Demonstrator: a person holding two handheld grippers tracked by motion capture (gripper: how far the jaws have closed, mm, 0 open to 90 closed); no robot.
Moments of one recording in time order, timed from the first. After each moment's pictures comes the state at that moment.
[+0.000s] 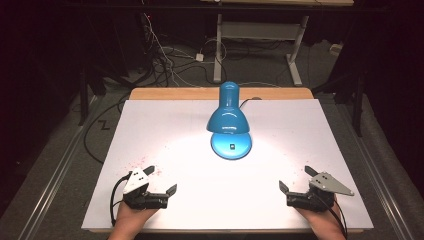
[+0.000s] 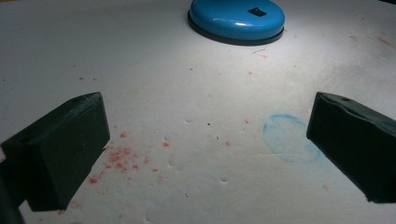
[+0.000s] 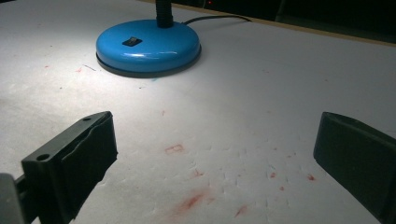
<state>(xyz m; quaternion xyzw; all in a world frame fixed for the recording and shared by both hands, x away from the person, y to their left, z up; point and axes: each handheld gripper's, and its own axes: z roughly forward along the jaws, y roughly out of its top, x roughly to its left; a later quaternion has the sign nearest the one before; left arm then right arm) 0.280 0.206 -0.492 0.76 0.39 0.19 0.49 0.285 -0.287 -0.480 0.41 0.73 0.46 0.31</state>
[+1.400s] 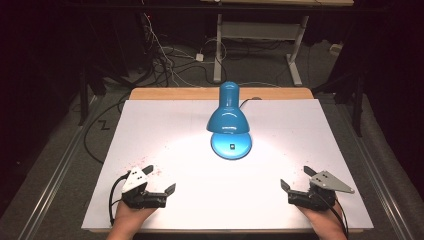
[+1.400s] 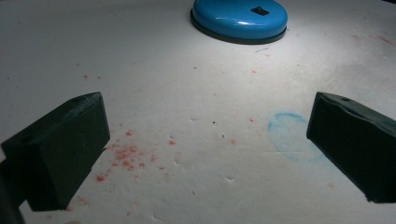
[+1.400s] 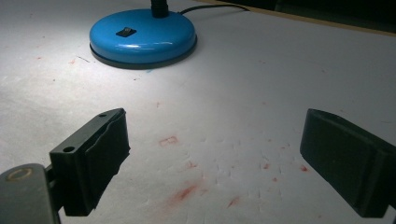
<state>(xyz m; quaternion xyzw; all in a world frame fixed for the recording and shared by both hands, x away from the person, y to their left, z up) 0.282 0.210 -0.492 0.76 0.39 0.19 0.49 0.286 -0.289 -0.477 0.42 0.73 0.44 0.30</state>
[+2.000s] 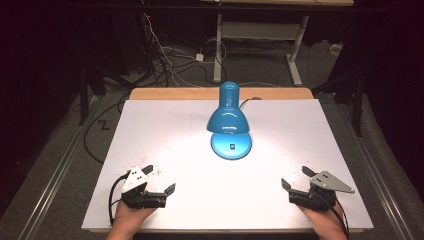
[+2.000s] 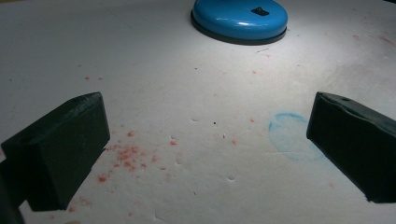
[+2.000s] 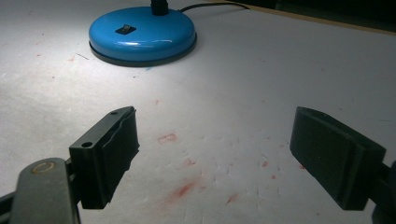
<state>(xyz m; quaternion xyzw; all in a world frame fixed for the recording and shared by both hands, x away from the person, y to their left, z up) 0.282 0.210 -0.492 0.76 0.39 0.19 0.49 0.287 -0.290 -0.478 0.42 0.74 0.44 0.30</state>
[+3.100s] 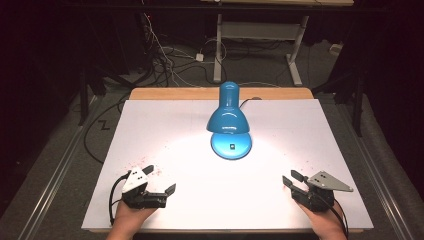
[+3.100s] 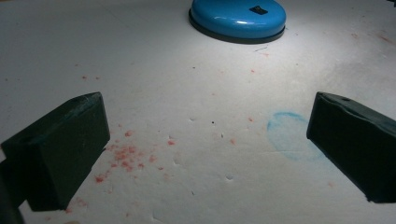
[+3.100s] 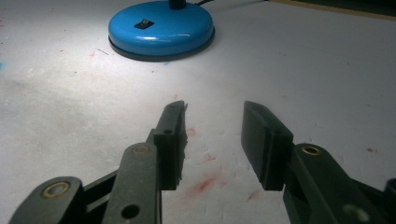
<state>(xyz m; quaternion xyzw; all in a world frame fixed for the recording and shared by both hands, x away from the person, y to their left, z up) 0.282 0.210 -0.492 0.76 0.39 0.19 0.49 0.286 -0.288 -0.478 0.41 0.75 0.44 0.27</state>
